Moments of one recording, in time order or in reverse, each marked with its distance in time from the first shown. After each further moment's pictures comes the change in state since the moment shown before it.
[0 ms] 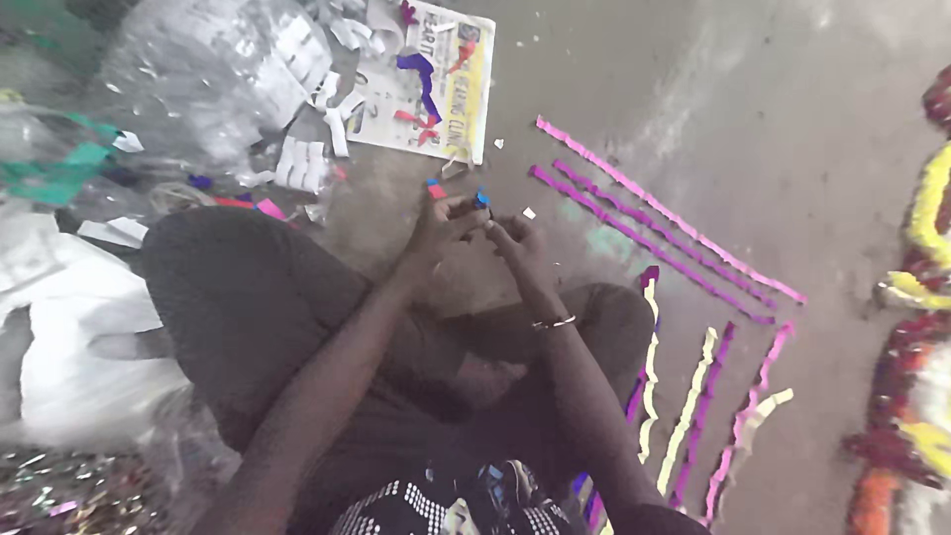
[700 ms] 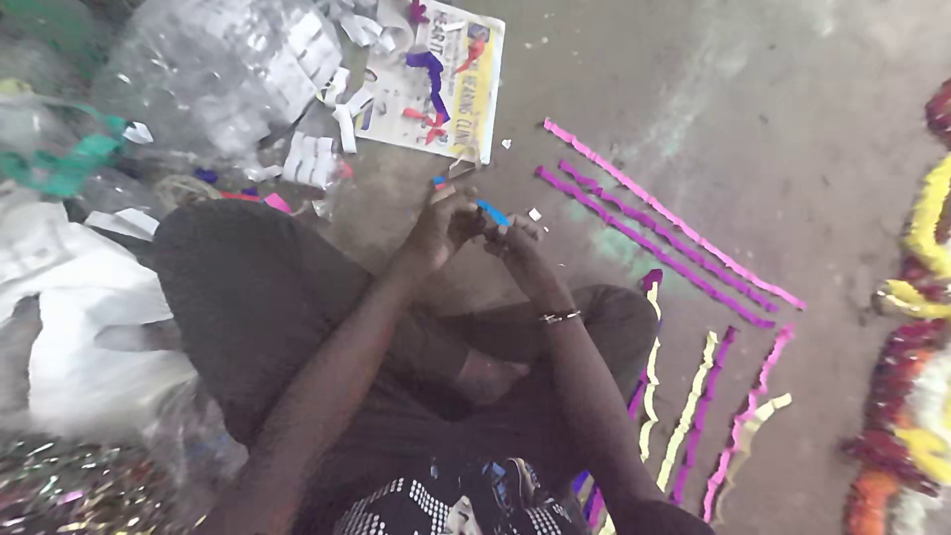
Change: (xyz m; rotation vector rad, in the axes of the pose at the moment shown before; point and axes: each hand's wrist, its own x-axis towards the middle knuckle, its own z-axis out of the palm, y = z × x) left_hand -0.003 0.011 -0.005 -0.387 0.032 -0.129; right_hand 0.004 0.011 0.000 0.617 -0.216 0.035
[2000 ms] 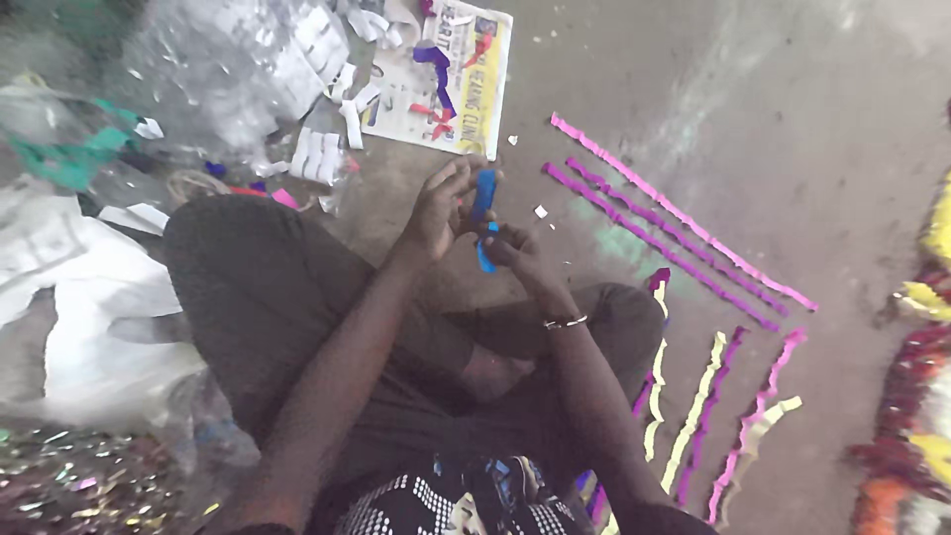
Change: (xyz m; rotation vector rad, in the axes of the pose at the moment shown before) left_hand 0.003 0.016 -0.004 0.027 -0.081 0.063; right_hand -0.009 -0.002 0.011 -0.400 -0.088 0.076
